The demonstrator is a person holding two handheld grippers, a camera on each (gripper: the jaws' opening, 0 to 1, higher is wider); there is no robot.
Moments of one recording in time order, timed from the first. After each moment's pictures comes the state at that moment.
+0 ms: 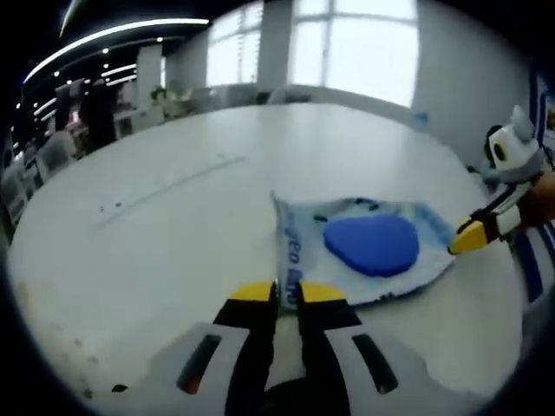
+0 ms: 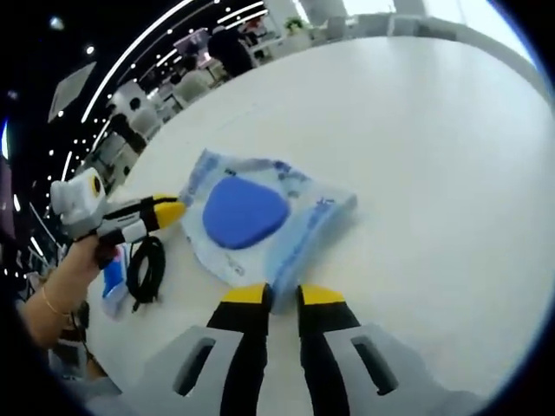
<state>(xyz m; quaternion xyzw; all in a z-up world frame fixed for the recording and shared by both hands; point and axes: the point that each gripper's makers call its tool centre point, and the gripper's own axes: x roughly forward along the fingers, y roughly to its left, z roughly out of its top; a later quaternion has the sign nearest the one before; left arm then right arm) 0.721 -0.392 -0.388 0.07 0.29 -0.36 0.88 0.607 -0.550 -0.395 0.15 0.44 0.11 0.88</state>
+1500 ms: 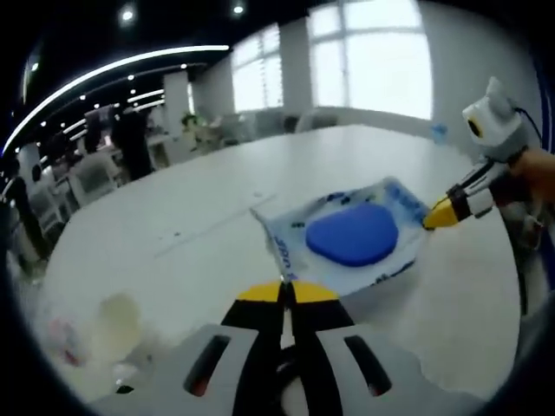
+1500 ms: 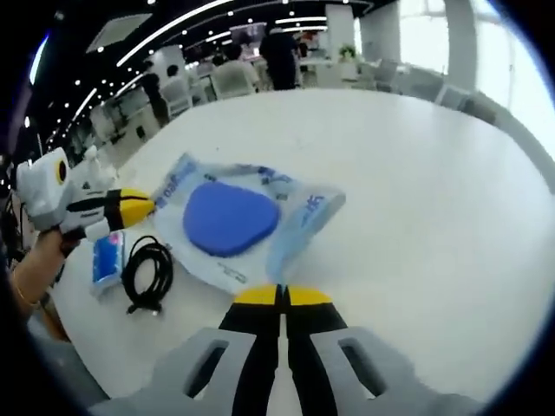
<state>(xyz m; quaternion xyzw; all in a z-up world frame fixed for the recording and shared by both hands) 0.697 -0.346 -0.312 0.12 0.21 -0.28 0.93 0.658 -0.530 -0.331 -0.02 0.38 0.16 0.91</state>
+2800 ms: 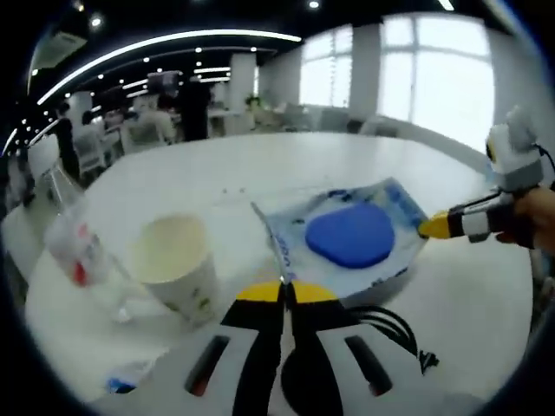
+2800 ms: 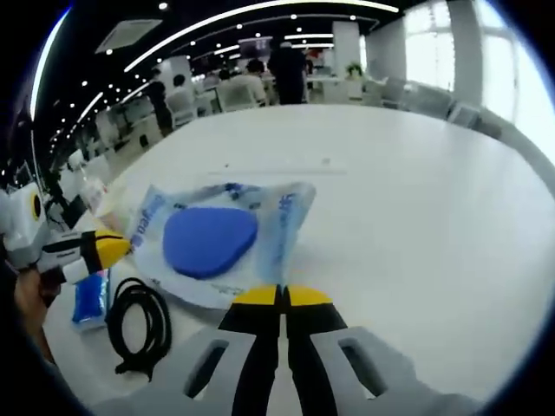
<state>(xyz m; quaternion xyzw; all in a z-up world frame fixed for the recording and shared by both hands) 0.700 -0.276 -0.353 0.01 0.25 -0.14 0.96 0.719 -0.468 -0.364 -0.02 0.34 0.17 0.93</state>
